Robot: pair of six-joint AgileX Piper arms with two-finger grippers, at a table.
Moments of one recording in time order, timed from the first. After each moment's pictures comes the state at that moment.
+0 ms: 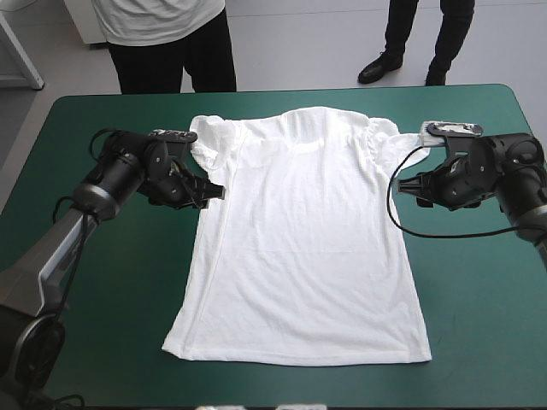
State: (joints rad) left arm -0.32 1.65 -1.46 0.01 1.07 -0.17; right arm 0.11 1.44 -1.35 0.04 1.08 0.11
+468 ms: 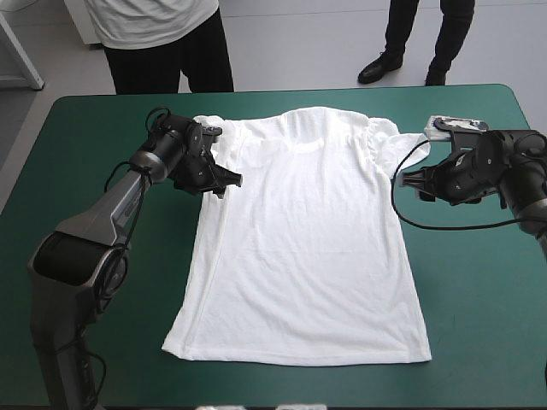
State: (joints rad) left arm -0.29 2.05 -1.78 0.03 1.13 -0.14; right arm 0.07 1.46 -1.37 0.09 1.06 0.07
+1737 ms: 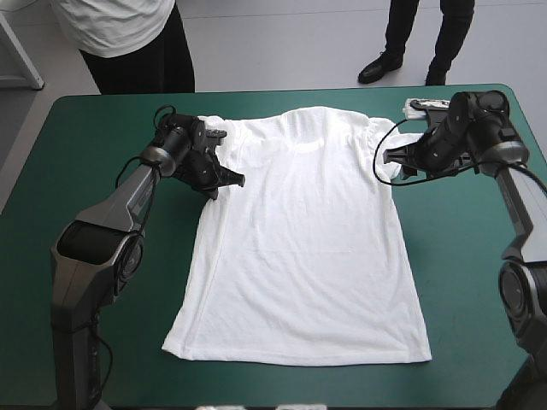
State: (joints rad) left arm -0.27 2.21 -1.89 -0.05 1.18 -0.06; right arm 0.07 1.82 -1.71 0.10 1.17 0.03
